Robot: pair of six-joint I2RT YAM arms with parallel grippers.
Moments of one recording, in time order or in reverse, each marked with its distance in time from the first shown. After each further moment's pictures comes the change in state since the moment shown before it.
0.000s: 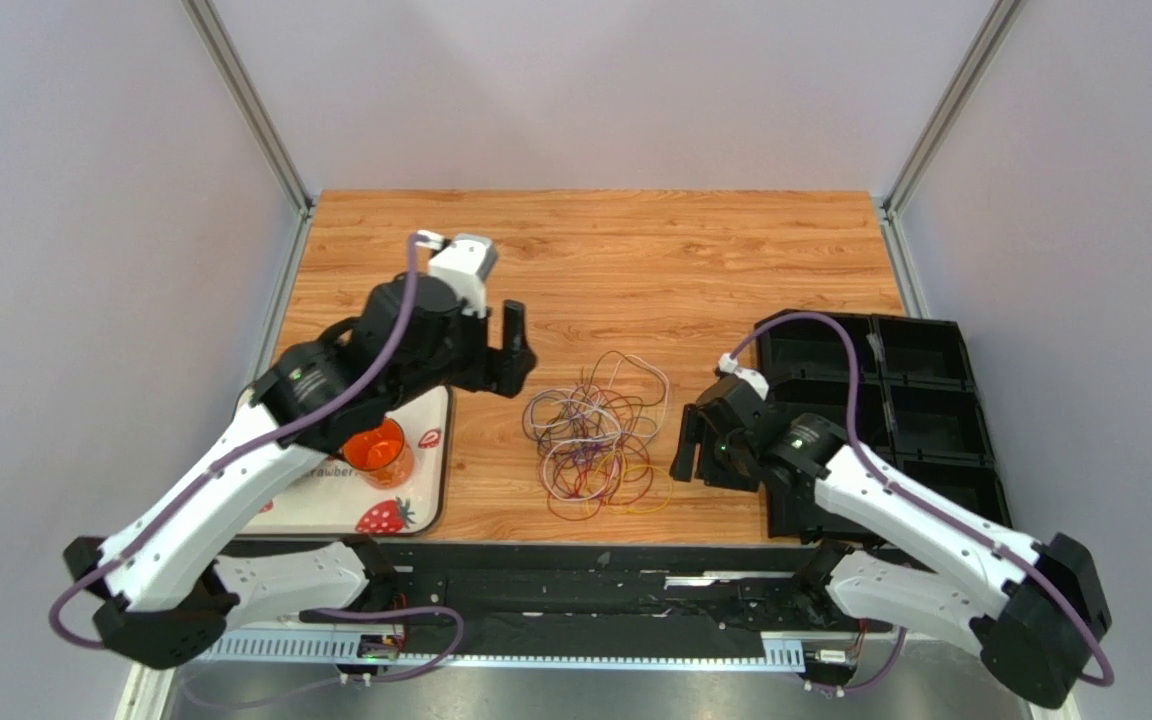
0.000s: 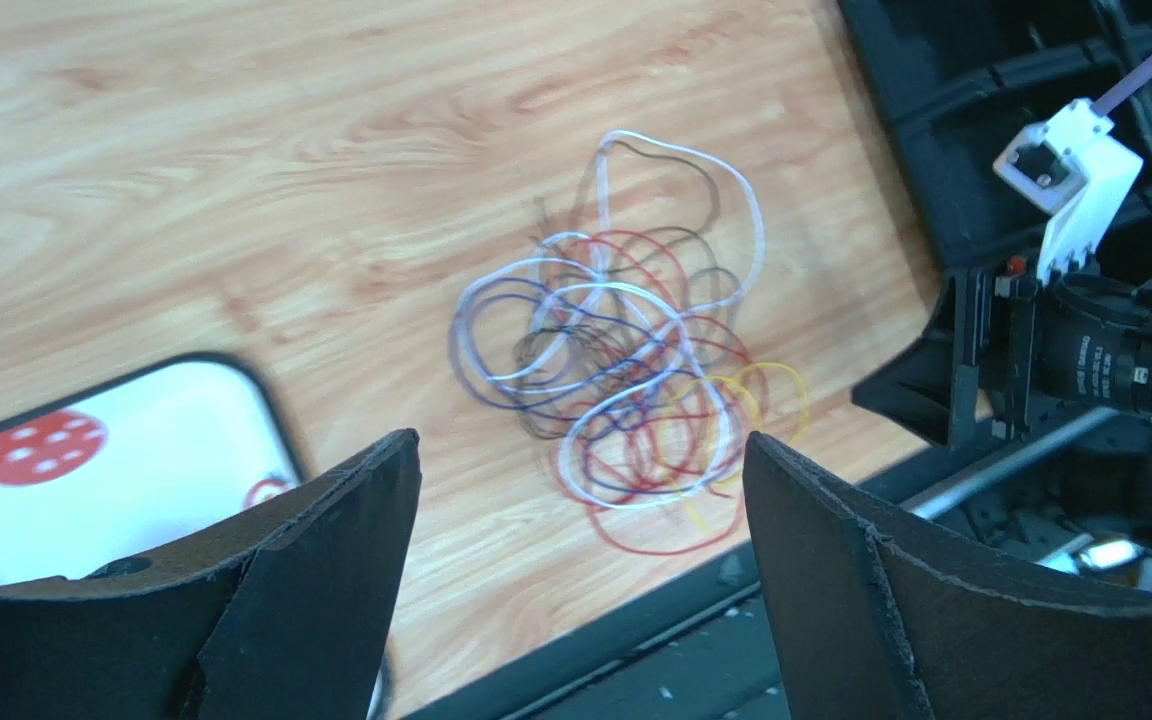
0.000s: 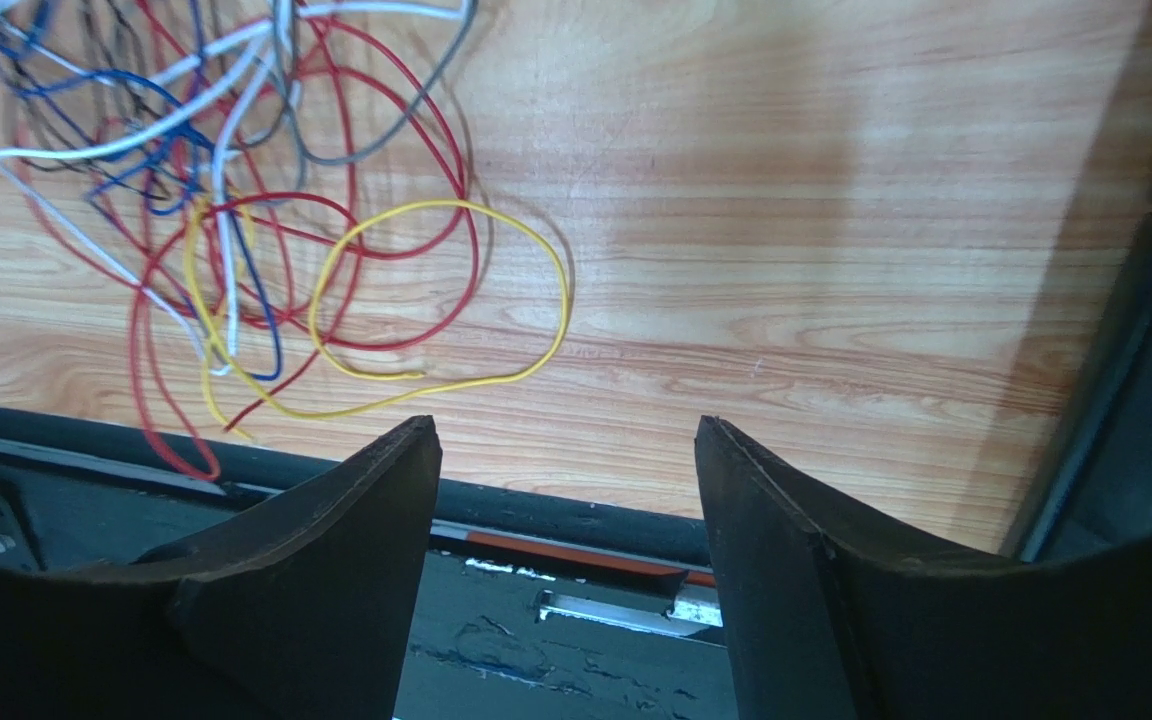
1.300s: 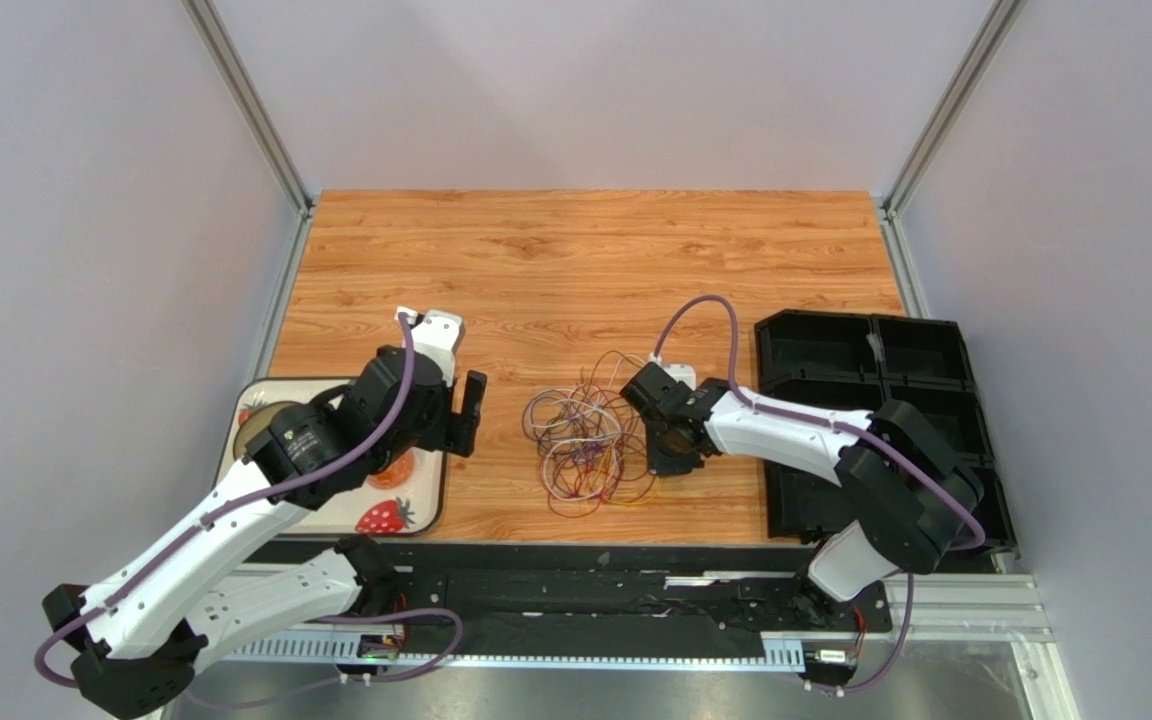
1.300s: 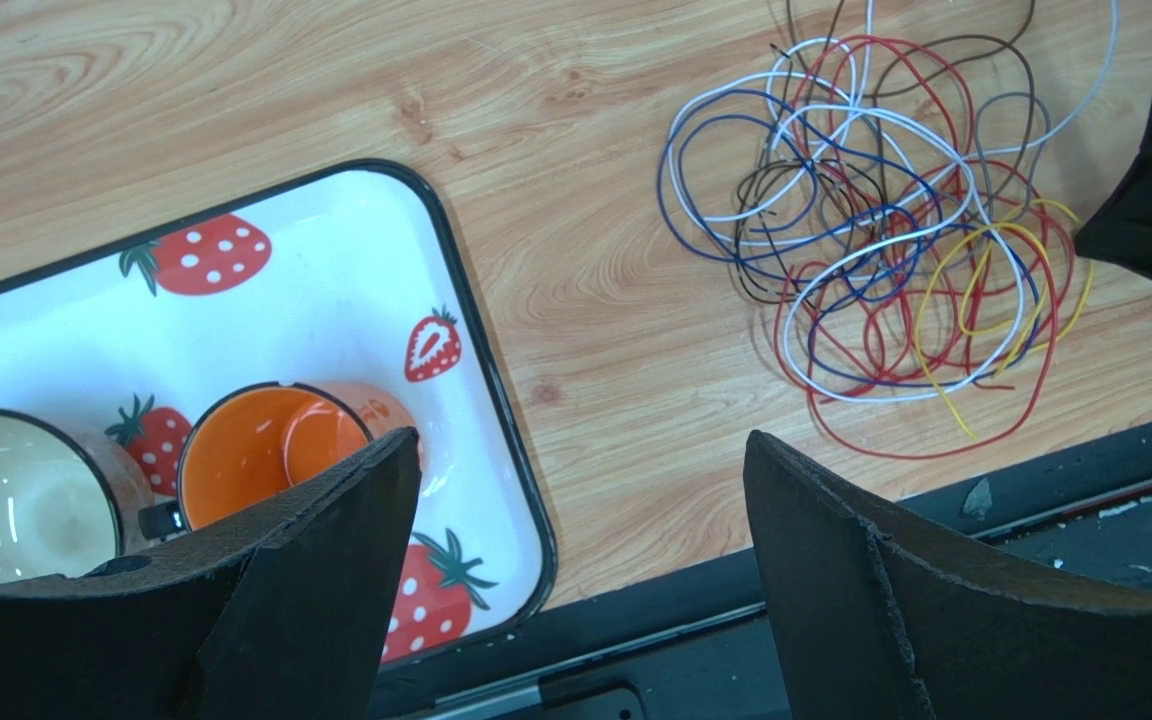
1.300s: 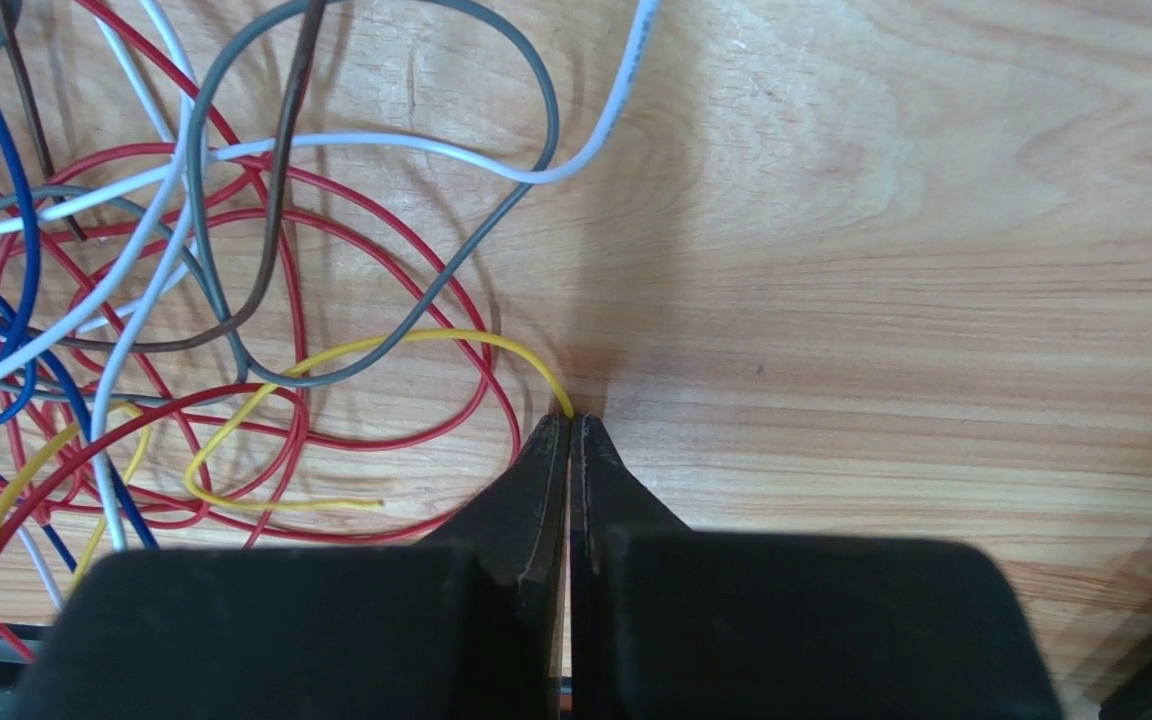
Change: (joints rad) left arm 0.015 -0.265 -0.376 -0.069 -0.171 0.054; right arm 0.052 0.564 0.167 0.140 0.040 -0.084
